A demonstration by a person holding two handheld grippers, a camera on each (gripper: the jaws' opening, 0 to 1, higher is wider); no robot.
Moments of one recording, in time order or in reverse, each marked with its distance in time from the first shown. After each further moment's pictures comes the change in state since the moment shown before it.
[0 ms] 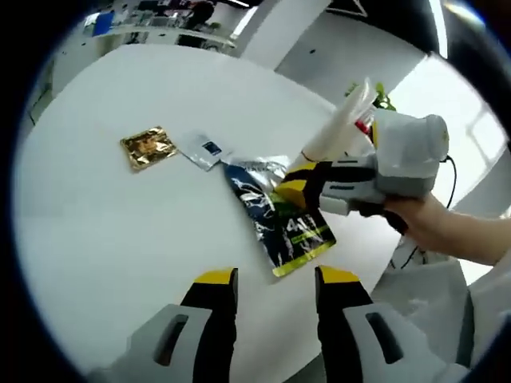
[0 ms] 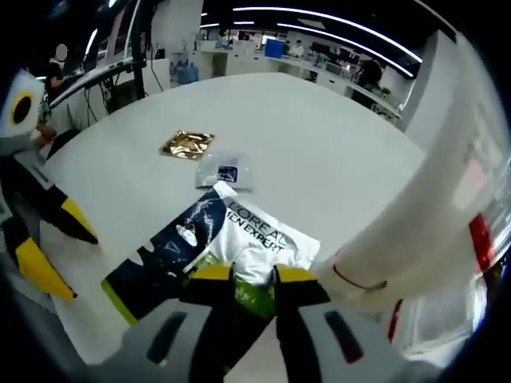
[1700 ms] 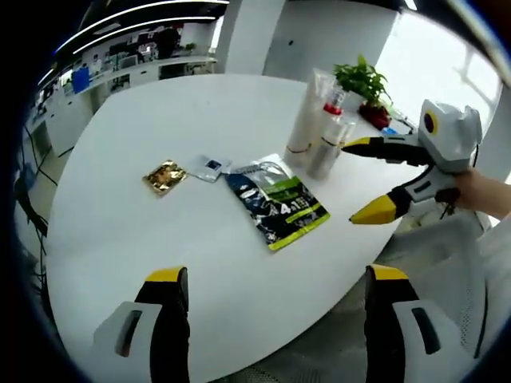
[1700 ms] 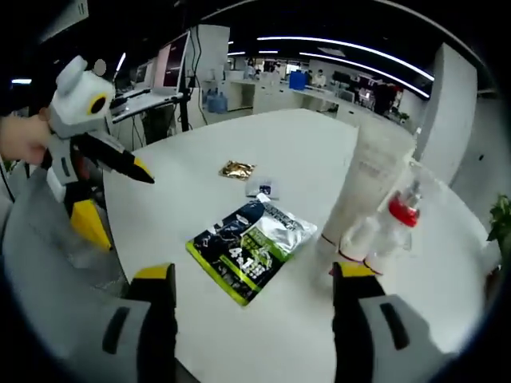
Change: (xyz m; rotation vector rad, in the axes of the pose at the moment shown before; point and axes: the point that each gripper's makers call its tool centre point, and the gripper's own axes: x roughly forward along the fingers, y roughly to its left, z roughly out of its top) left arm -0.050 -0.009 -0.014 0.191 0.010 0.139; right arm -0.126 0.020 -0.019 0.002 -0.198 0.145
